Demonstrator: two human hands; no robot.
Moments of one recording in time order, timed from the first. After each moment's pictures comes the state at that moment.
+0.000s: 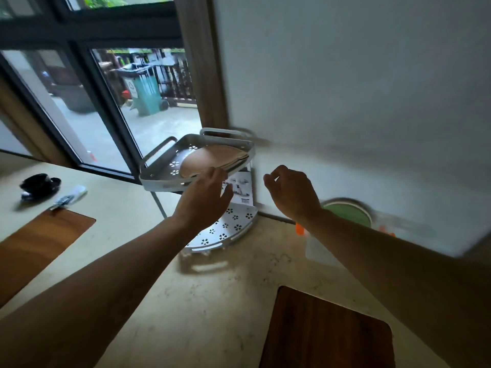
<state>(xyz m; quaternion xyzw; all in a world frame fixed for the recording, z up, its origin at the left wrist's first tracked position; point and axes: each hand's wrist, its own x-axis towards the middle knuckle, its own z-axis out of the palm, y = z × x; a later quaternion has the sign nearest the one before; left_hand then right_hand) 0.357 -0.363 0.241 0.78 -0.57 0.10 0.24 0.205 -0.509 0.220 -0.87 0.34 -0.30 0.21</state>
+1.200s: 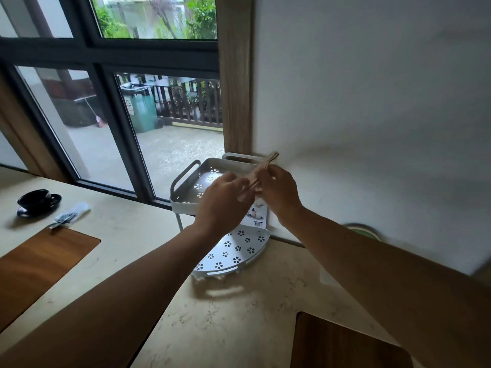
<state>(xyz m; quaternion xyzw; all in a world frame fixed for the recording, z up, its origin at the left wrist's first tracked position) 0.391 -0.346 0.282 0.75 -0.56 0.10 0.34 0.302 -0.454 0.282 -0.70 0.33 -0.40 0.49</state>
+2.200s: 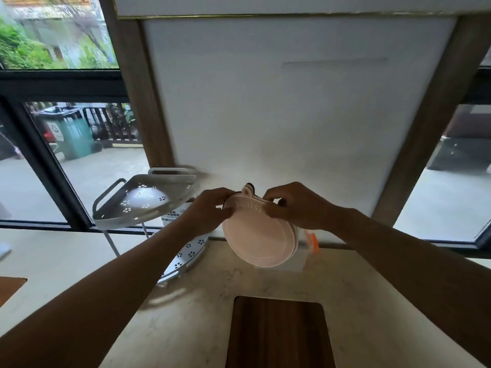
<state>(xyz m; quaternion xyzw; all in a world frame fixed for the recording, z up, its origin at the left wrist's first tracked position) 0.263 -0.386 0.301 0.64 -0.65 -0.18 0.38 0.032 -0.467 0.337 -0.93 0.19 -0.22 0.21</state>
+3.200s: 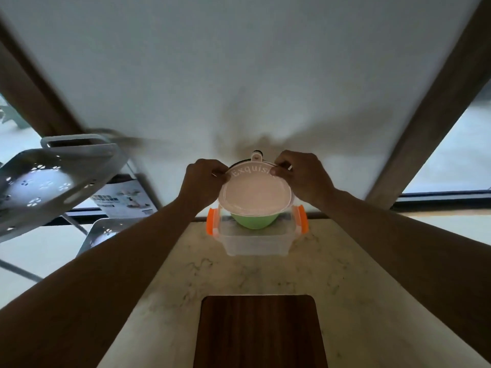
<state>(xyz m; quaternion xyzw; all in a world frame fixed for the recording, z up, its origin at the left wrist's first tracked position) 0.233 -0.581 0.185 0.73 -0.60 -0.09 0.32 0.004 -0.665 0.175 -0.83 0.42 -0.31 0.18</state>
